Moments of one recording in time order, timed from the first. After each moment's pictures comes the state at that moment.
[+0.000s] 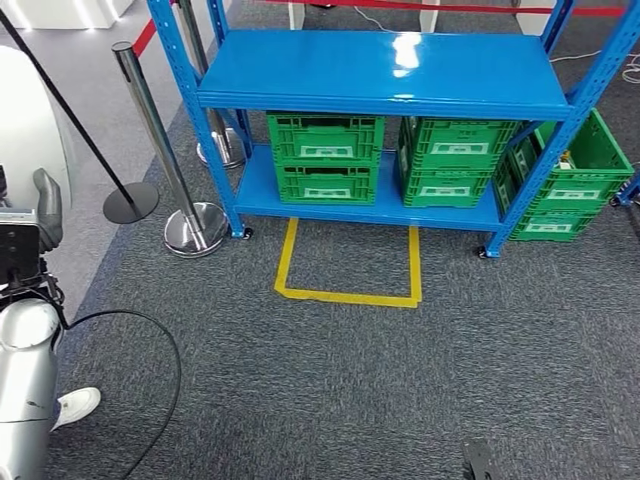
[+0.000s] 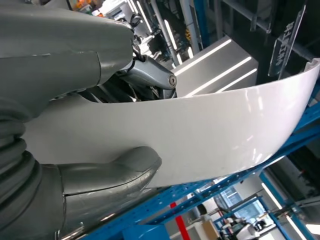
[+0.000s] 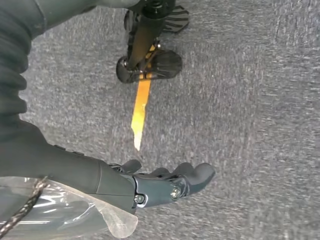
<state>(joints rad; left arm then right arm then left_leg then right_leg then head) -0.45 0.10 -0.01 -1.43 -0.36 0.51 -0.32 -0.09 0.06 -0.76 -0.26 0.85 -0.07 -0.40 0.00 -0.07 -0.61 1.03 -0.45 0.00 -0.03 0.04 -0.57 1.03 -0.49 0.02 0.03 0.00</state>
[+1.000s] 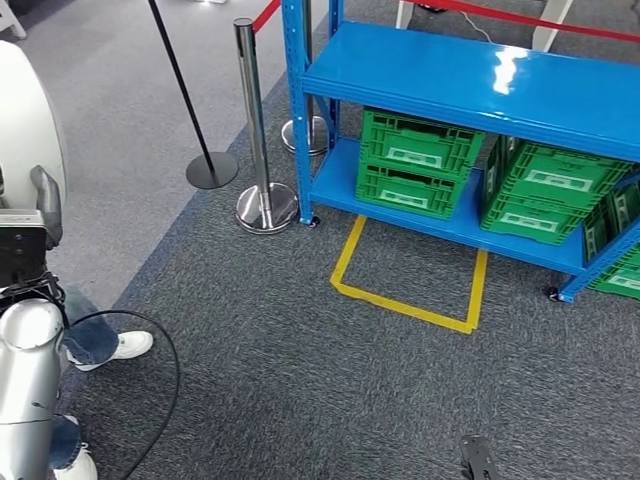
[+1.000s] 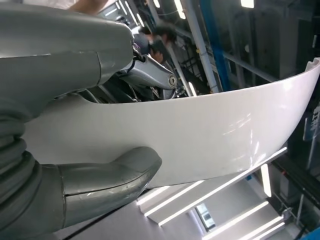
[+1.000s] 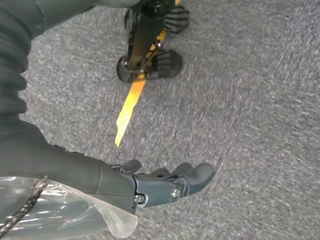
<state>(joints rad) -0.45 0.08 -0.02 -1.44 -0.41 0.55 -0.32 -0.09 0.06 -0.77 -0.26 0.85 -0.07 -0.40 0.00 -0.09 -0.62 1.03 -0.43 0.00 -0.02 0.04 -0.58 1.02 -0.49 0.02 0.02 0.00</state>
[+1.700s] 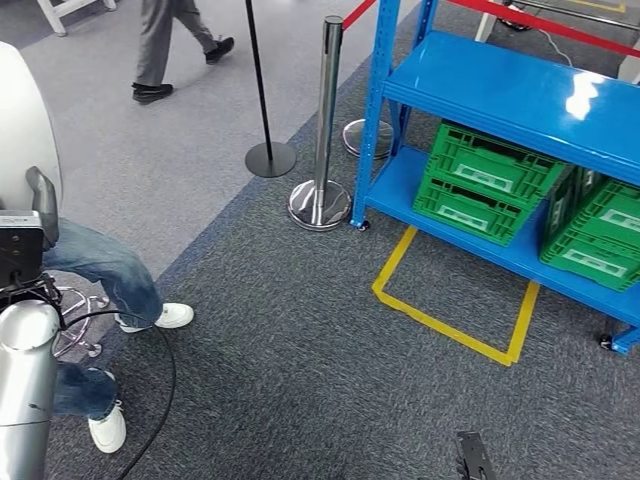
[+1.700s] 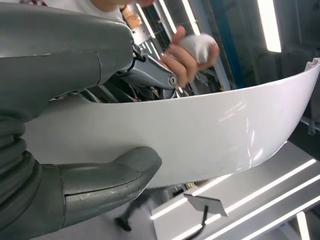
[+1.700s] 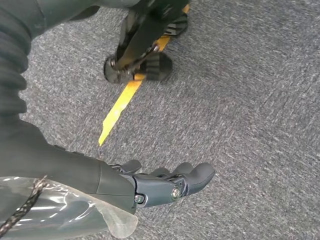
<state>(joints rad) -0.44 0.08 -0.03 -1.45 -0.41 0.55 -0.32 -0.09 0.06 -0.77 -0.26 0.85 -0.07 -0.40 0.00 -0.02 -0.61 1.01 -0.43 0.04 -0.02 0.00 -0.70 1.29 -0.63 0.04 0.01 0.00</state>
